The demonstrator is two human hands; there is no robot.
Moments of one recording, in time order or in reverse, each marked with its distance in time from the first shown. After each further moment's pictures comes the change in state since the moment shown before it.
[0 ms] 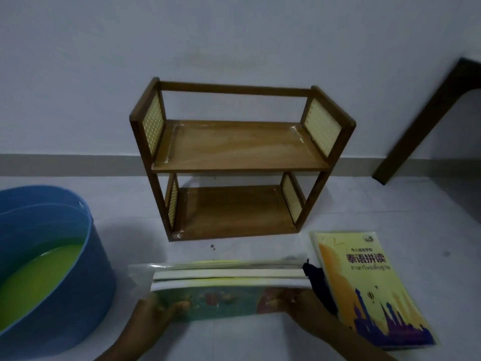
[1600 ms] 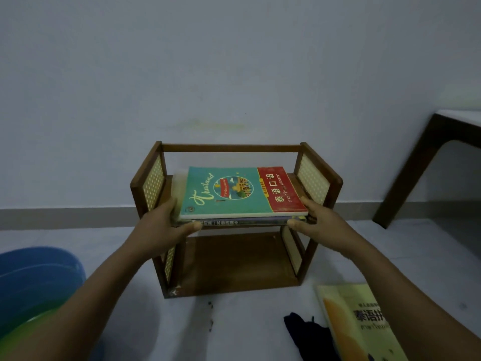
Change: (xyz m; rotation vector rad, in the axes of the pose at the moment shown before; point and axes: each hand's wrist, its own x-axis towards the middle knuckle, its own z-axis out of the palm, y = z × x) left_hand 0.111 0.221 -0.042 0.605 0.196 0.389; right_hand 0.051 -0.177 -0.164 -0.190 0.288 -0.437
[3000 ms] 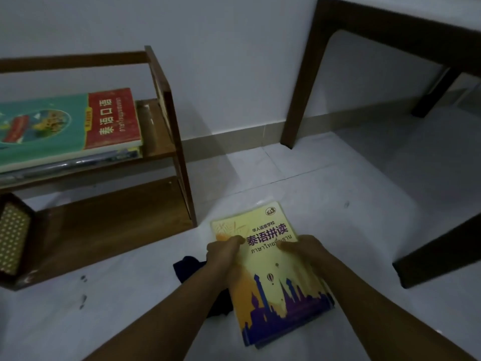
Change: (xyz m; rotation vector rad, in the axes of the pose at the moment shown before) left_hand -0.059 0.172 0.387 -0.797 -0.492 -0.883; right_hand -0.158 0.305 -0.033 0.394 0.152 0.890
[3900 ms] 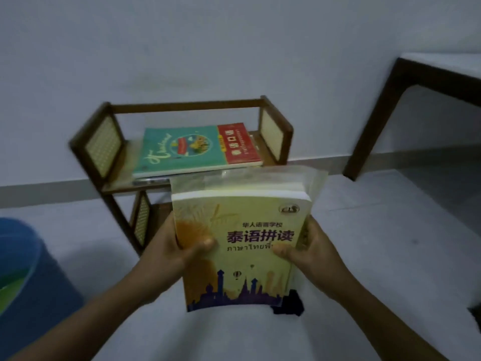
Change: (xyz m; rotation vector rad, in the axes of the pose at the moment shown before) left_hand -0.187 0.046 -0.268 0.184 -0.159 0.826; right_hand -0.191 -0.129 0.130 0.140 -0.210 -0.705
